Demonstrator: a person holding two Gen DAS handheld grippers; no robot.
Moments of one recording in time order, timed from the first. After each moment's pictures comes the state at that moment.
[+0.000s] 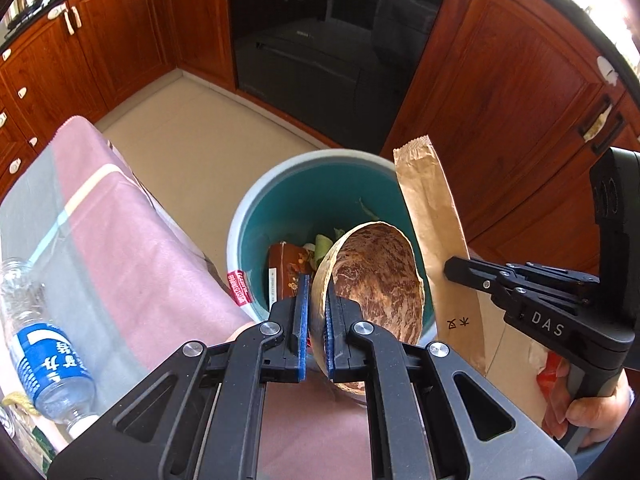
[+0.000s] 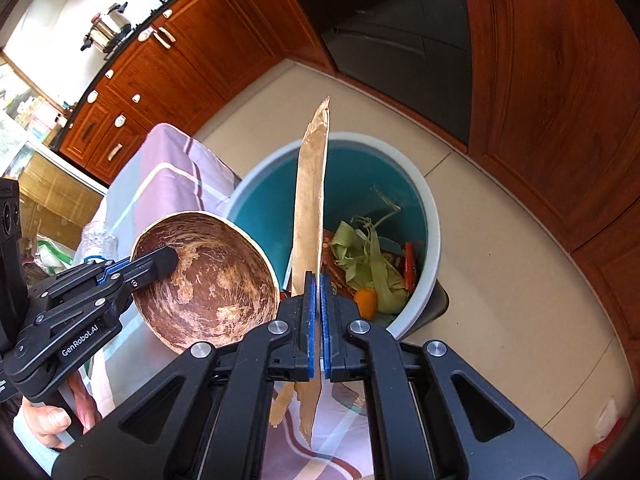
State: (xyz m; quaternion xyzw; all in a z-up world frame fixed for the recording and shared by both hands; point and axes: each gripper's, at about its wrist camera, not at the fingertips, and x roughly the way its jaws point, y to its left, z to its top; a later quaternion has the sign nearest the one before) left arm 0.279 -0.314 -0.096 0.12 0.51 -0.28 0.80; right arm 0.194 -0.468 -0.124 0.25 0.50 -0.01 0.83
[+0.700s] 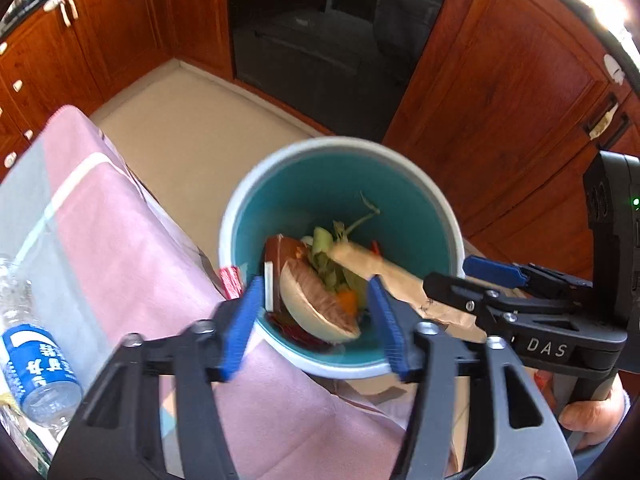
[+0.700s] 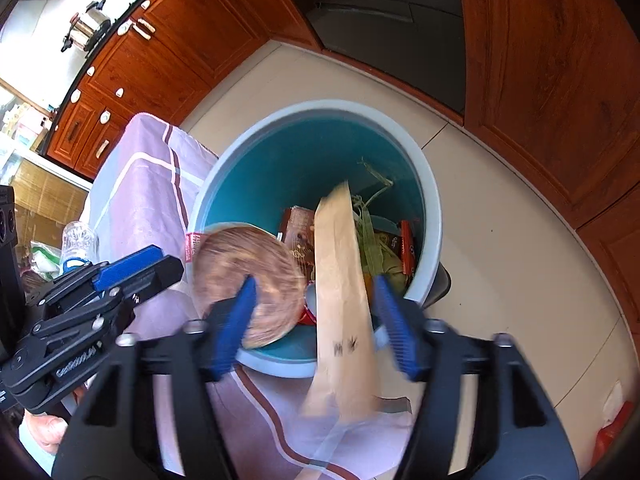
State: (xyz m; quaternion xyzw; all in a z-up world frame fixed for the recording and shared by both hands) left arm 0.287 -0.314 -0.099 0.11 0.51 -0.27 0.81; right arm 0.203 -0.471 -0.145 0.26 0.51 -0.02 0.82
